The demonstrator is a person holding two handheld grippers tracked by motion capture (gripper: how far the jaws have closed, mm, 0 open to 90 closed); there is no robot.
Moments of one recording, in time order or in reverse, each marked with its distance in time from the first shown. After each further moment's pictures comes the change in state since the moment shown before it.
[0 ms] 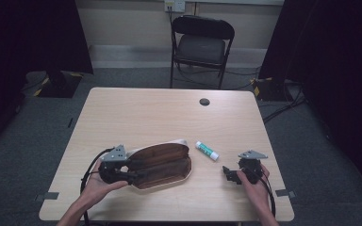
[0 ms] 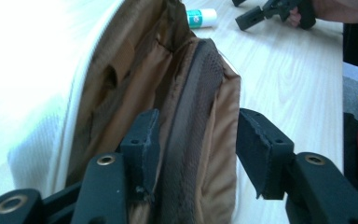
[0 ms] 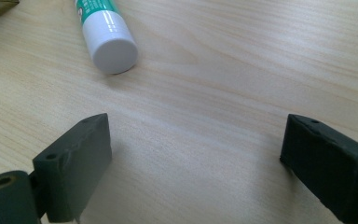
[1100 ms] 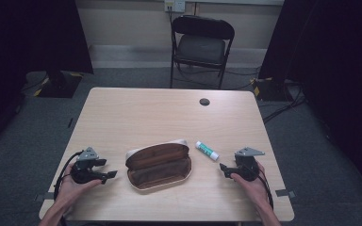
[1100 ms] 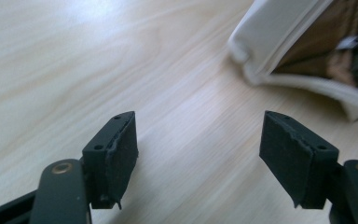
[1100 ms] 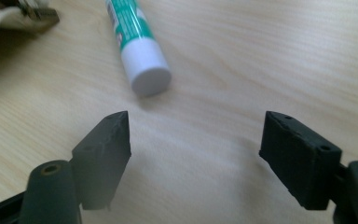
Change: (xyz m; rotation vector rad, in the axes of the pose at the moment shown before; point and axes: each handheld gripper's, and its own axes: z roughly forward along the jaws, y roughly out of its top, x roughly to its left) left arm 0.064 -0.080 -0.038 0.131 0.272 -0.201; right arm 0.009 0.017 -0.002 -0.017 0.066 -0.031
